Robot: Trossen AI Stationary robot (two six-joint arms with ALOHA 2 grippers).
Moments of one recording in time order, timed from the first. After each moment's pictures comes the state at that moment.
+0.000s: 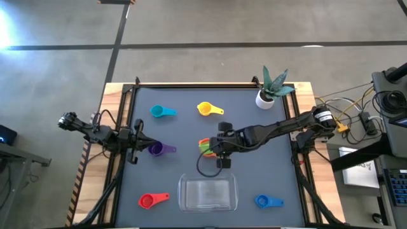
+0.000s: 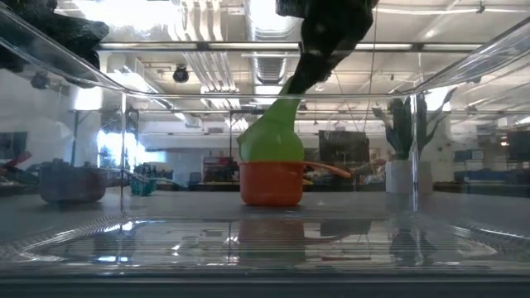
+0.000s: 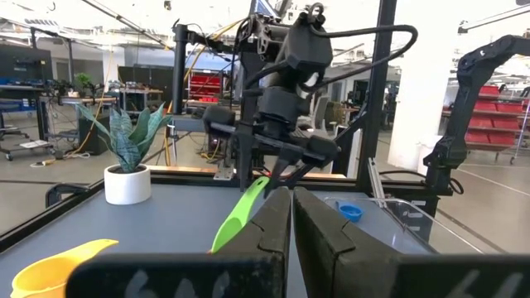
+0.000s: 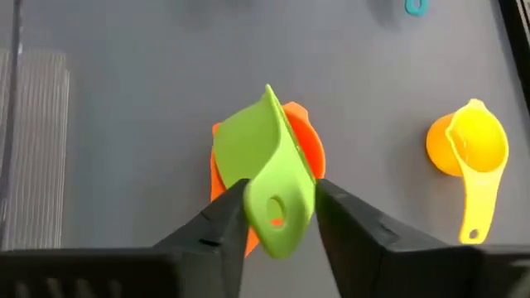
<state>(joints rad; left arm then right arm) -0.42 0.01 0.04 0.15 -0.37 -0.02 0.18 1.72 1.38 -0.65 0.29 0.09</state>
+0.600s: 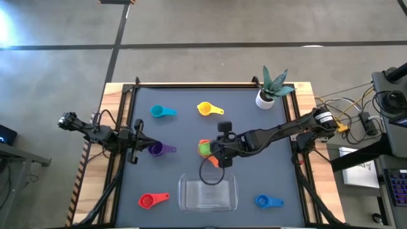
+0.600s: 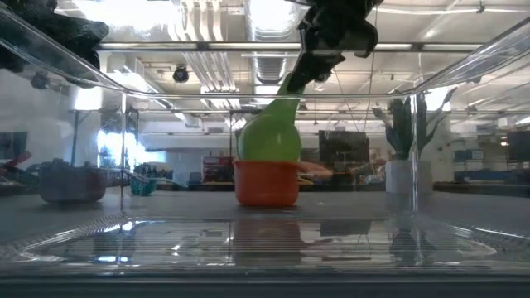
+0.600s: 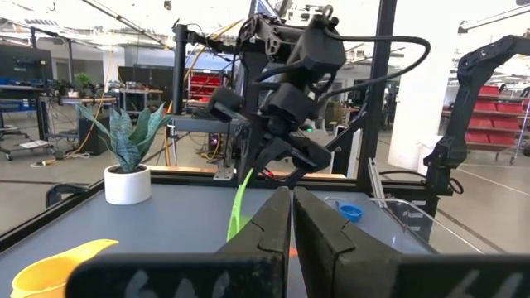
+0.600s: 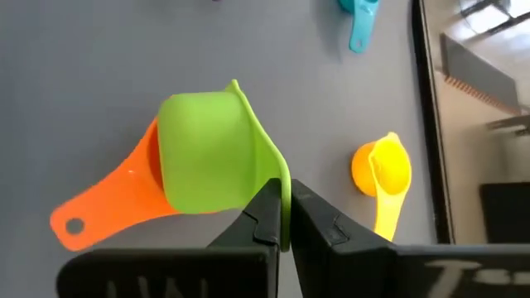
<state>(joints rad) -0.42 0.01 0.04 0.15 -0.37 -0.02 0.23 1.72 1.38 -0.65 0.50 -0.08</state>
